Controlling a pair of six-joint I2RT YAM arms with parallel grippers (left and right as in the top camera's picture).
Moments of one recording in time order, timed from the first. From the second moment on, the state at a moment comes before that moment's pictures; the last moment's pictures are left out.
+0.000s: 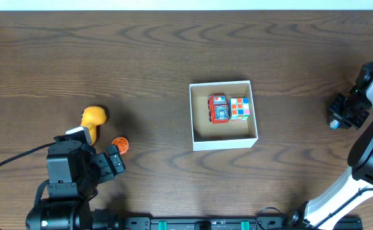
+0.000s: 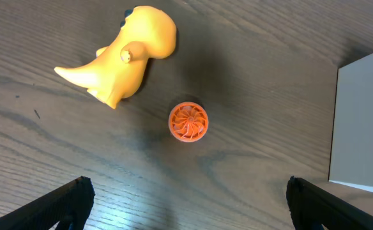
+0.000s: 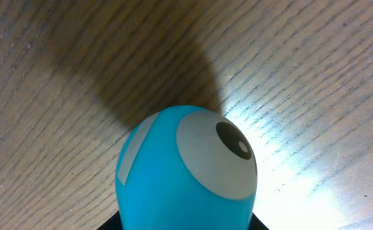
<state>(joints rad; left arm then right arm) 0.02 0.60 0.81 -1.11 -0.01 -0.30 -0.46 2.04 1.41 -0.98 0.03 0.28</state>
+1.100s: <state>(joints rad) 0.02 0.60 0.81 -1.11 -0.01 -0.30 0.62 1.68 1.42 -0.78 -0.01 0.29</state>
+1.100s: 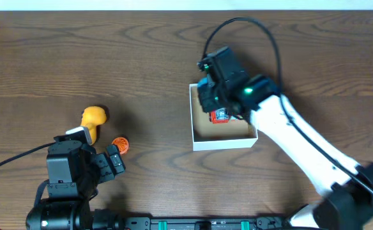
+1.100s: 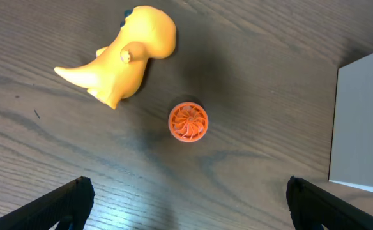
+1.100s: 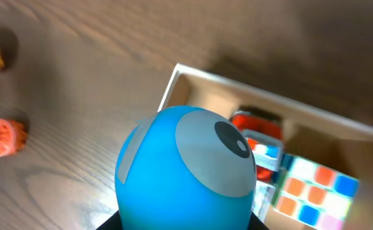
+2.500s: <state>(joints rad) 0.02 0.60 0.81 -1.11 -0.01 -0.30 0.63 1.88 1.42 -0.74 -0.01 0.31</state>
